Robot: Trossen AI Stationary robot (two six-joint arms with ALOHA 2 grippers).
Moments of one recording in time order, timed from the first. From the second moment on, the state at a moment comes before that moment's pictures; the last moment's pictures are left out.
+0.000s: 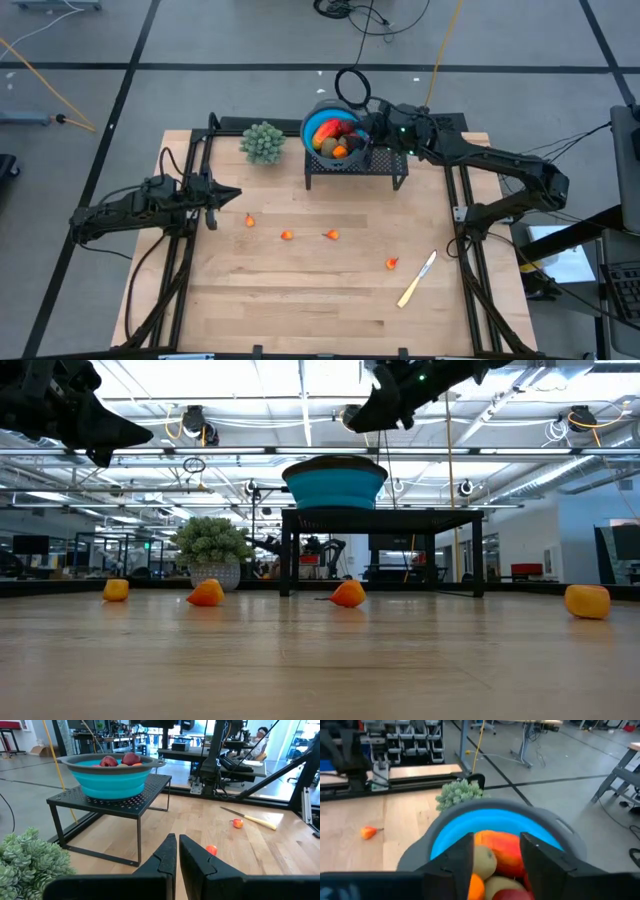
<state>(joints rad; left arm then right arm) 0.16 0.06 0.26 -0.28 -0.05 -0.05 -0.42 1.35 1.16 -0.12 0.02 -0.14</state>
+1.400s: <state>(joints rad) 0.16 0.06 0.26 -0.16 -0.05 0.10 -0.14 0.75 0.82 -0.25 0.10 -0.03</state>
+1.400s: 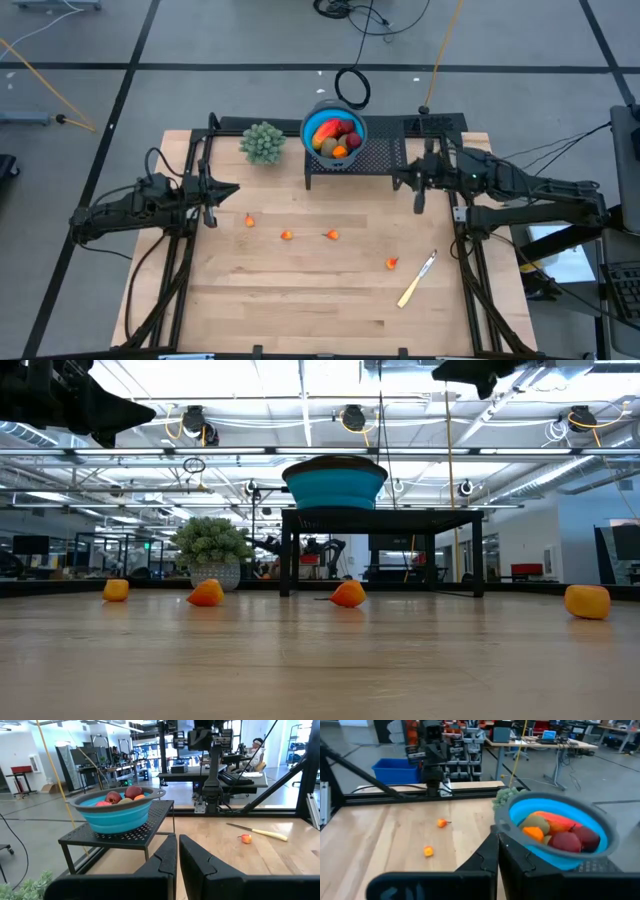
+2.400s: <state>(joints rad) 0.15 0.41 0.31 0.03 -0.05 0.01 -0.13 0.14 0.39 -0.16 -0.08 0.09</state>
